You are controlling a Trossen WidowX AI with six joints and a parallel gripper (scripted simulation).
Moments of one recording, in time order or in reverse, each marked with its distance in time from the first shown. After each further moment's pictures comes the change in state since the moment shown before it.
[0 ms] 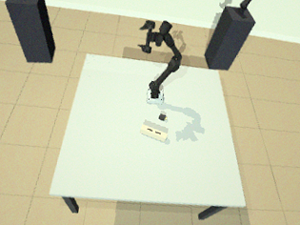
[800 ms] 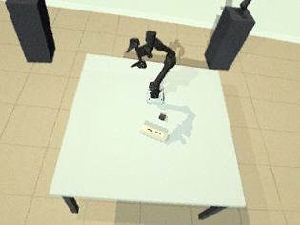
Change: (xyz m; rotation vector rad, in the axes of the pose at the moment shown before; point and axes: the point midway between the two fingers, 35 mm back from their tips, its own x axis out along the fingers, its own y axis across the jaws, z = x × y) arm 0.049 0.115 -0.010 0.252 -0.050 0.351
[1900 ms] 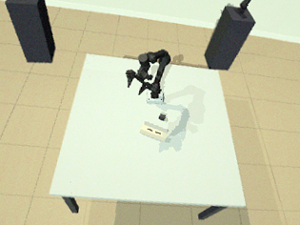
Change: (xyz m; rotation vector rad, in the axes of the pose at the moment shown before) arm 0.060 0.164 0.010 0.186 -0.002 0.497
